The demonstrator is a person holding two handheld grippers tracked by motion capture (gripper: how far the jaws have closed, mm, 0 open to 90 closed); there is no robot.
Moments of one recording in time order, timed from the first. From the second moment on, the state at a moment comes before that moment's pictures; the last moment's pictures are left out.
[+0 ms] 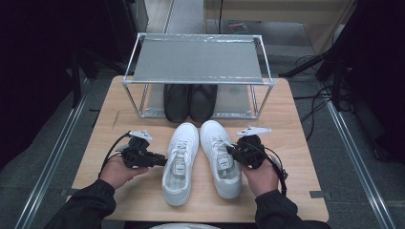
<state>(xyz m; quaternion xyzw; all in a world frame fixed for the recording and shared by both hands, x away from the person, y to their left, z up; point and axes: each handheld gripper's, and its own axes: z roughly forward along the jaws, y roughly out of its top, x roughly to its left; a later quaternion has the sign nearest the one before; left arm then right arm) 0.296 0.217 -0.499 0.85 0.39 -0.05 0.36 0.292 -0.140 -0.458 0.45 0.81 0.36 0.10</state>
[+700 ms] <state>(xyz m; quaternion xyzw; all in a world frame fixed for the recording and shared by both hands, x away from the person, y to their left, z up) 0.298 0.220 -0.499 0.84 0.40 -0.05 0.35 0.283 -0.167 -0.439 0.39 0.81 0.43 0.07</state>
